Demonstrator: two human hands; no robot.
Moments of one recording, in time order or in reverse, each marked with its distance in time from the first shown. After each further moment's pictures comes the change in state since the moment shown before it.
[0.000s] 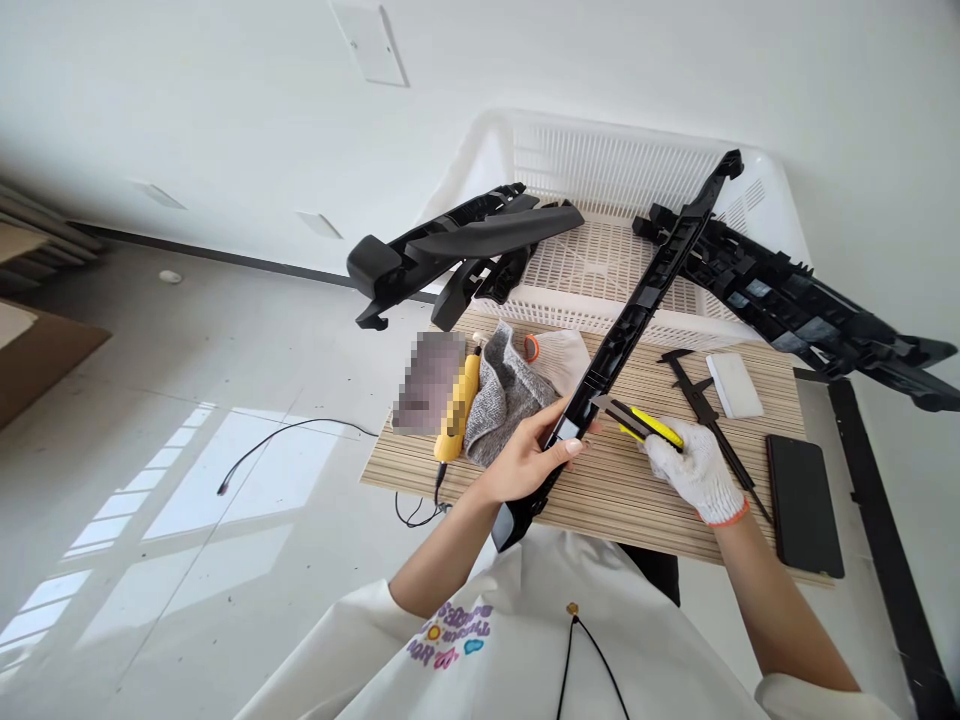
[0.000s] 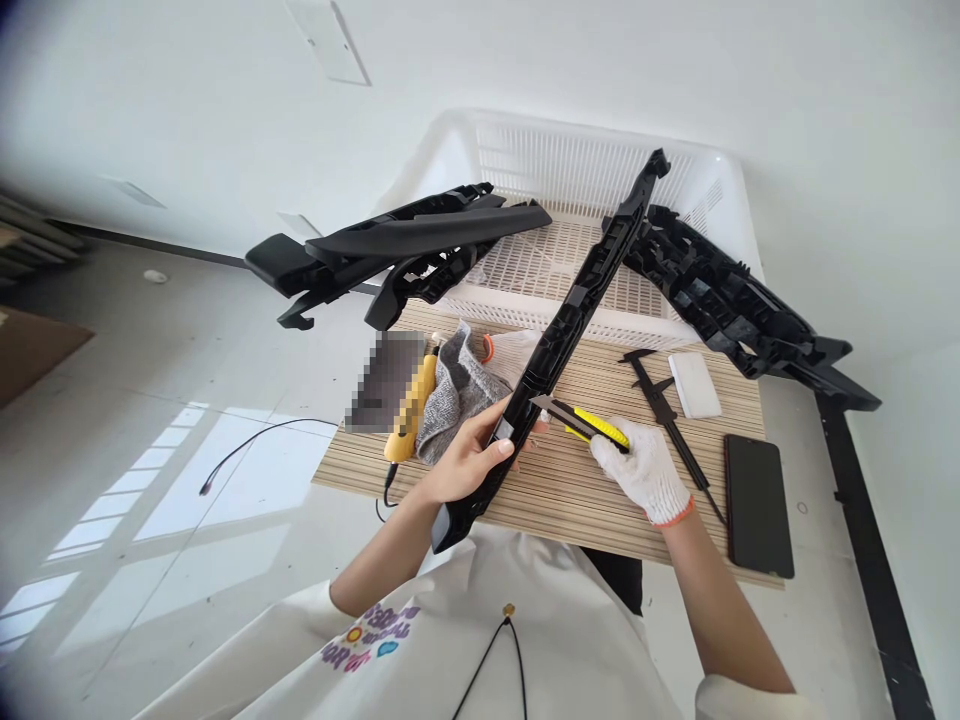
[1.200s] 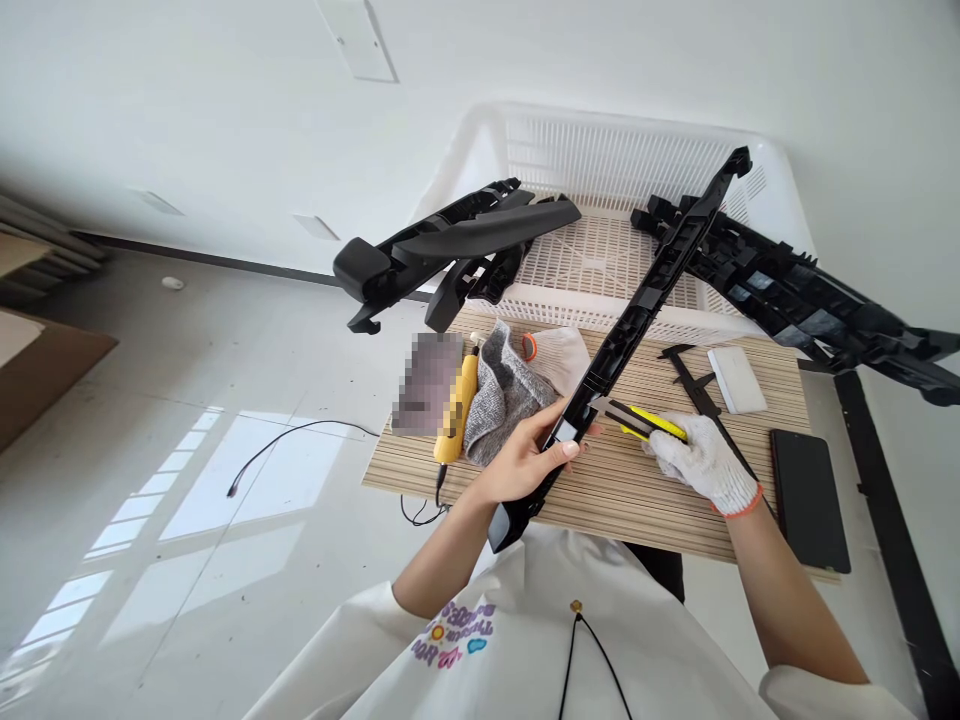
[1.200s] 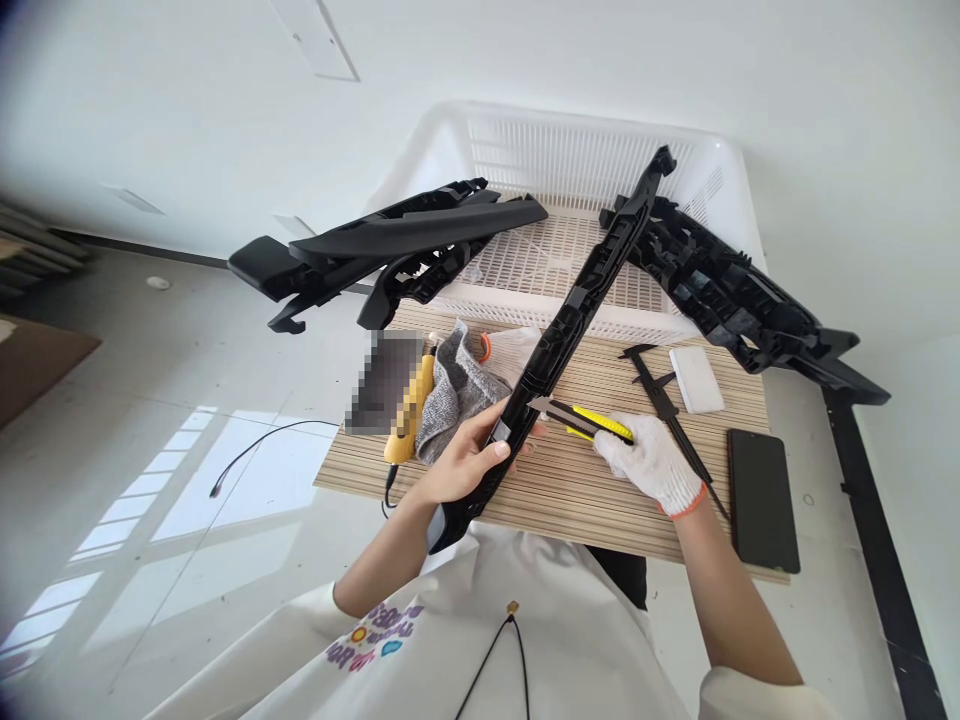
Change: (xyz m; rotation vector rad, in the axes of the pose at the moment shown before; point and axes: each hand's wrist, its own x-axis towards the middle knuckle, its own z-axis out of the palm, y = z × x) left_hand -0.001 -0.004 -0.005 -0.018 -0.066 0.052; right_hand 0.006 0.002 -0.014 0.075 -0.187 0.124
